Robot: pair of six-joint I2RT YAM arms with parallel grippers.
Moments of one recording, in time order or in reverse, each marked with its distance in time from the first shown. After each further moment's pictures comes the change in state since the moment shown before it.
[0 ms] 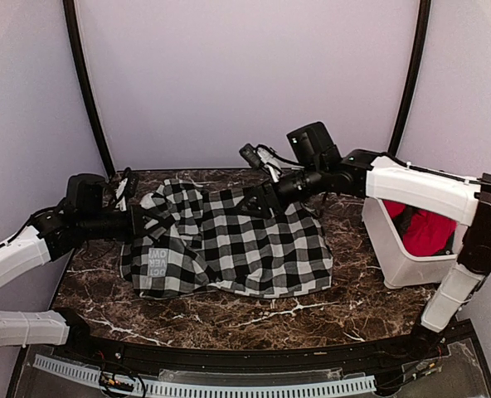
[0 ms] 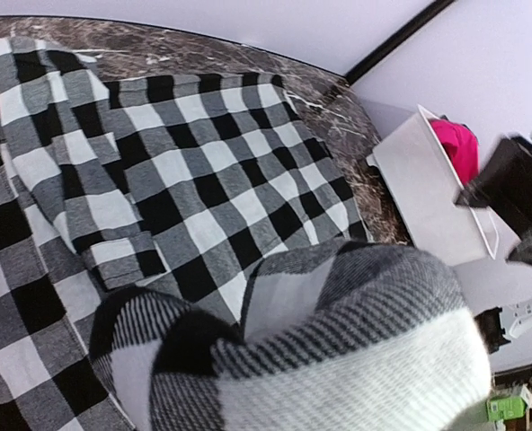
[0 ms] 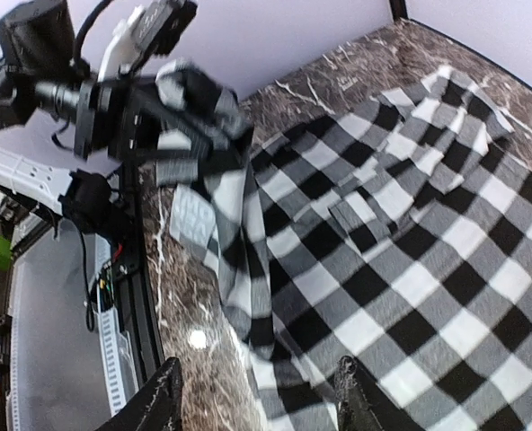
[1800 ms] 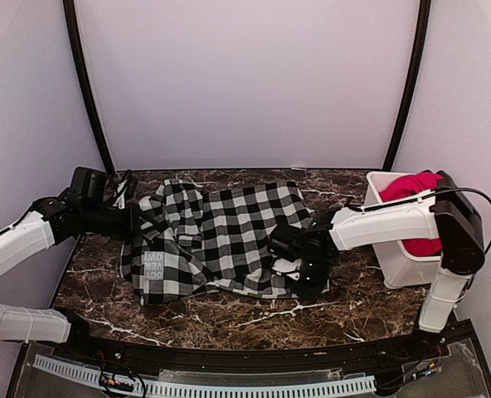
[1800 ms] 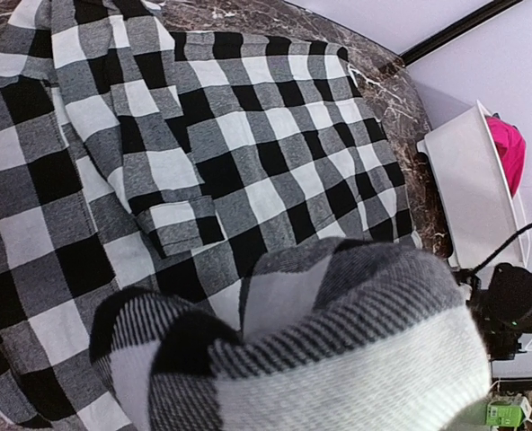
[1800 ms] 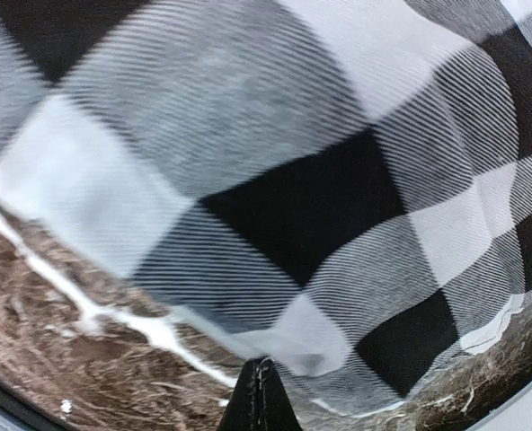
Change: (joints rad) left arm 0.127 0.112 0.090 -0.174 0.061 0.041; right arm 0.186 0.072 -0.354 -0.569 0.731 -0.127
